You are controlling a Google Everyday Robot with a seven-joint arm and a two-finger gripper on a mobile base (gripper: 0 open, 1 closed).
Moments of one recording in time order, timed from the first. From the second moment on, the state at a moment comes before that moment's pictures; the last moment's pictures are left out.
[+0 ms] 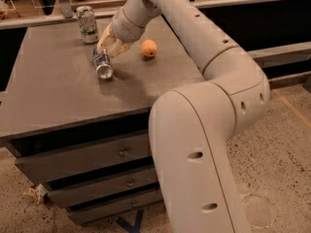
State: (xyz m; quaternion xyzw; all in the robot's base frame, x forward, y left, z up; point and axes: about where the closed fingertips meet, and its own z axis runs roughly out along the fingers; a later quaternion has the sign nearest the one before) arm 0.749 0.129 0.858 -0.07 0.94 0.33 0.07
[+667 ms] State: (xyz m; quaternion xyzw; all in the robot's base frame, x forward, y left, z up) arm 0.743 0.140 0.867 -0.11 0.94 0.30 0.07
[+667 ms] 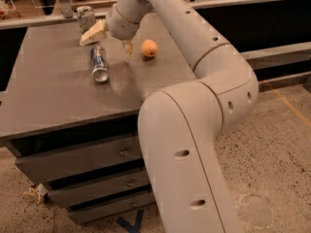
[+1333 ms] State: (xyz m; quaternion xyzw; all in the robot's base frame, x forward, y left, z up) arm 0.735 0.159 0.875 -0.17 0.94 0.28 0.07
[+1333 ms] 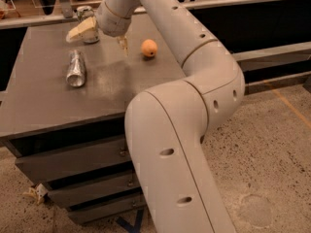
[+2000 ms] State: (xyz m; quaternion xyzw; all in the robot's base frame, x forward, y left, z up) arm 0.728 0.181 0.884 -0.22 0.94 0.25 0.08
